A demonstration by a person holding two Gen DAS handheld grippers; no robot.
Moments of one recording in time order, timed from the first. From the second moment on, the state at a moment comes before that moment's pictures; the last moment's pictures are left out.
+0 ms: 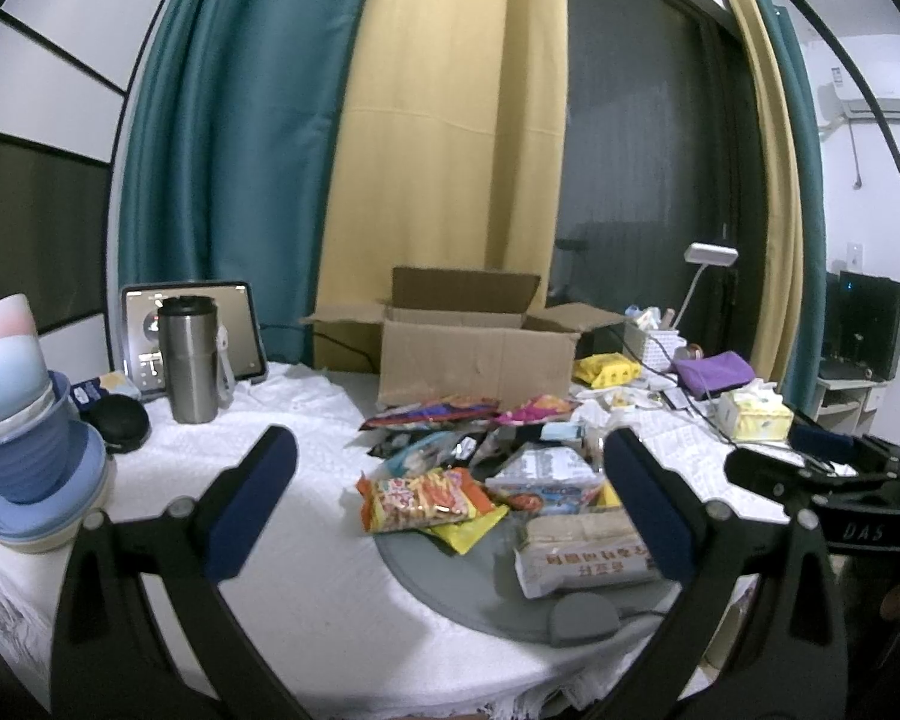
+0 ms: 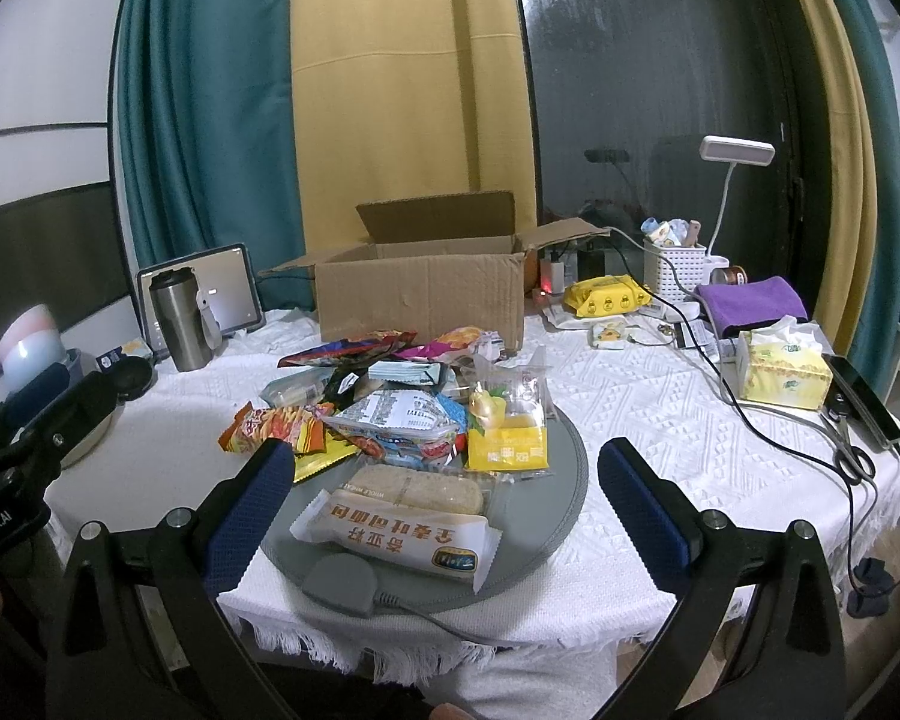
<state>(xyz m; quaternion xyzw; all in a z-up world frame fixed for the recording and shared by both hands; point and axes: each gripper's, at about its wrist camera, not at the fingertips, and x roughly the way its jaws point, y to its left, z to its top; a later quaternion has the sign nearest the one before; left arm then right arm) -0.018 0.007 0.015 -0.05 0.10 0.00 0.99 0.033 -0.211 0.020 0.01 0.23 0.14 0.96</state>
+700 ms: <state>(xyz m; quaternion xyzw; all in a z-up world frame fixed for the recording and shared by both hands) -0.012 0.009 0.017 -0.05 0.11 0.00 0.99 0.032 -0.211 0.019 0.00 0.23 0.14 0.96</state>
